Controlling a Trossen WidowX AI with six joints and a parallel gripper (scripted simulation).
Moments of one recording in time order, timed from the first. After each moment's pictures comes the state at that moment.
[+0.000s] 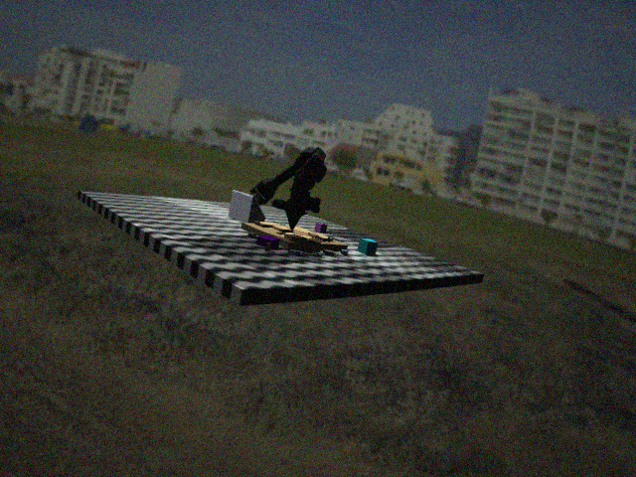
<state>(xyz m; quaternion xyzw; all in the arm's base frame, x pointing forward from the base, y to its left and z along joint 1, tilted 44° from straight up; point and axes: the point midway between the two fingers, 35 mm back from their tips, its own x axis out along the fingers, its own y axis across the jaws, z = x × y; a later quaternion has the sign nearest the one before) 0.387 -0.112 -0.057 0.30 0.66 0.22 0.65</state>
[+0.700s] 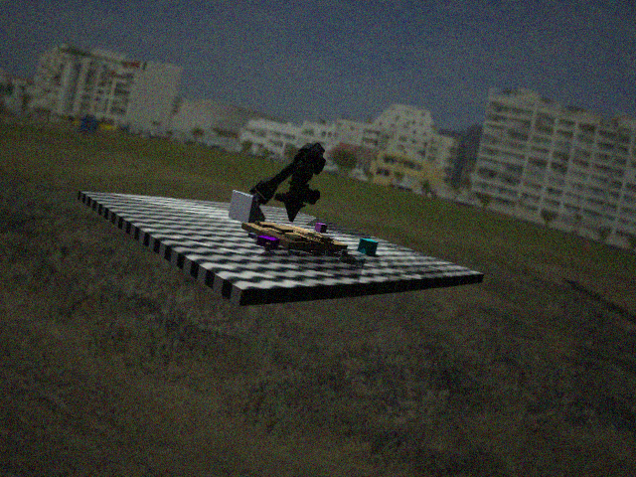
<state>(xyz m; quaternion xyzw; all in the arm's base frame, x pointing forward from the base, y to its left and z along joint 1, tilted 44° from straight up) 0.373 -0.127 -0.038 0.21 0.62 0.31 0.69</state>
